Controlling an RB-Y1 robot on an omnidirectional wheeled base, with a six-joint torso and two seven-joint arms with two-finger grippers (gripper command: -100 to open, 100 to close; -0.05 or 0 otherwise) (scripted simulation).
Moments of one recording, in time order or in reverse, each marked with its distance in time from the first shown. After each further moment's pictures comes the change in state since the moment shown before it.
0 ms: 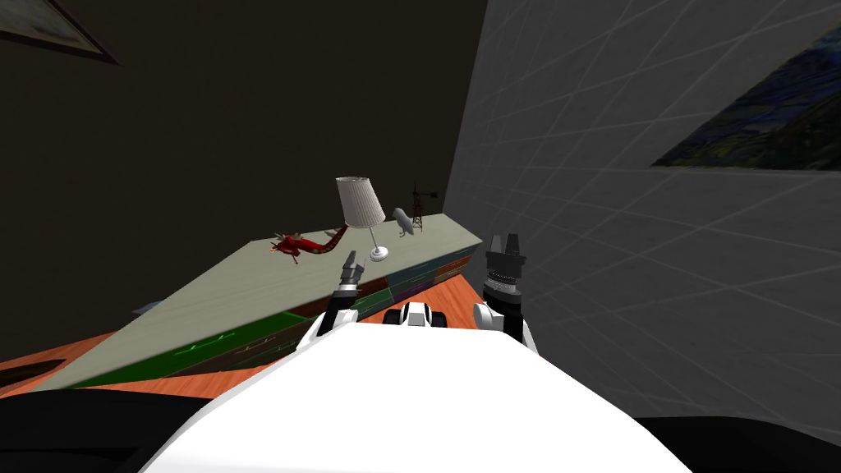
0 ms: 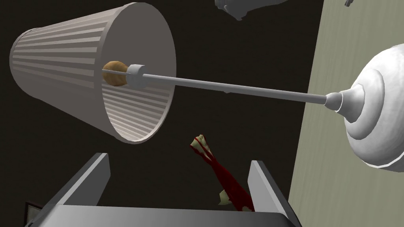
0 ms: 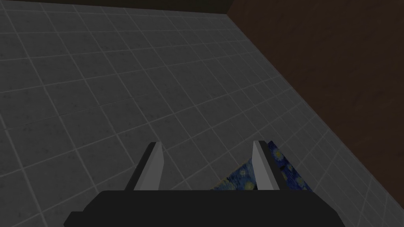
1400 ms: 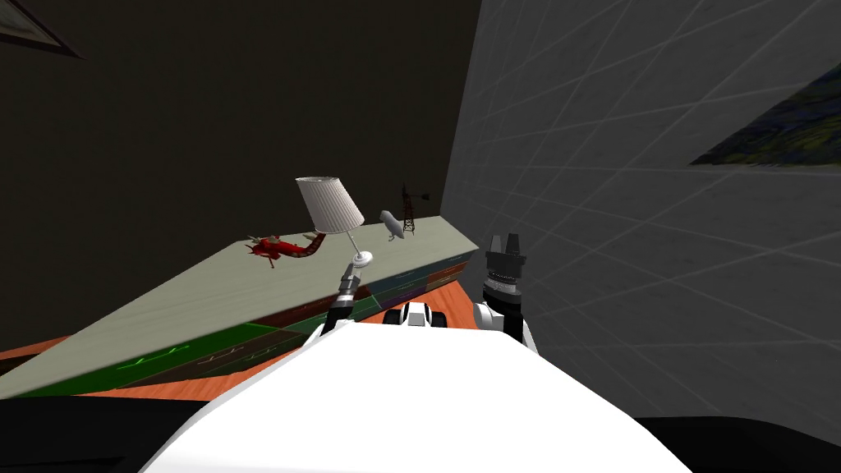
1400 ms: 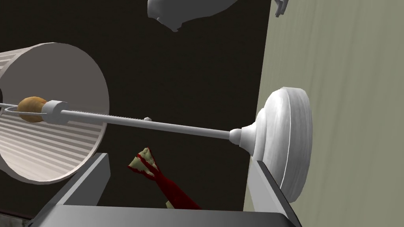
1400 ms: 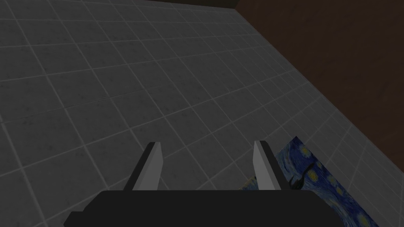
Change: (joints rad) left arm -0.077 0.027 0.035 0.383 0.015 -0.179 0.028; right arm 0.000 0.000 0.000 0.000 0.000 0.000 0.000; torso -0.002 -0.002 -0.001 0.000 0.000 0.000
